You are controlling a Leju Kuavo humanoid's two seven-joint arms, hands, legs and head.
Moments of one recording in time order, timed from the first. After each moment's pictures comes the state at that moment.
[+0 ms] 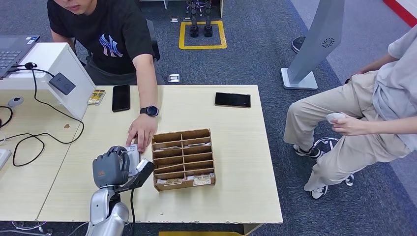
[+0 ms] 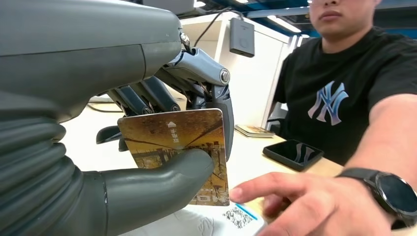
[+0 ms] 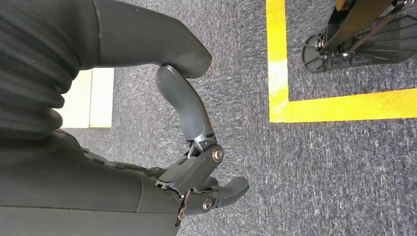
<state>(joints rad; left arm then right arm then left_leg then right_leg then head) -0.20 -0.21 0.16 -1.03 -1.39 0.70 -0.24 -0.04 0.10 -1.54 -0.37 1.51 0.04 -0.03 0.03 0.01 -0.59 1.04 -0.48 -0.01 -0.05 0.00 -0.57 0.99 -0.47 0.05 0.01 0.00</state>
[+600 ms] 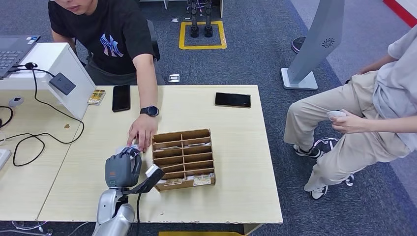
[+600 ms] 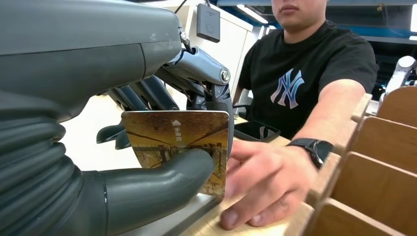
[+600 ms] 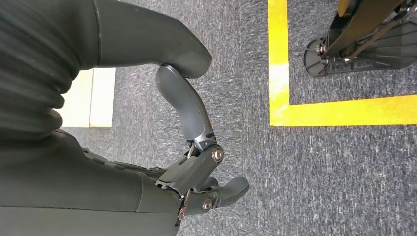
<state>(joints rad) -0.22 -0.20 0.09 -0.92 -1.31 0.70 -0.34 -0.04 0.09 -1.53 -0.35 1.51 0.04 -0.03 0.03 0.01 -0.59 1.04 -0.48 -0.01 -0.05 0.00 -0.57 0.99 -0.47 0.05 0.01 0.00</state>
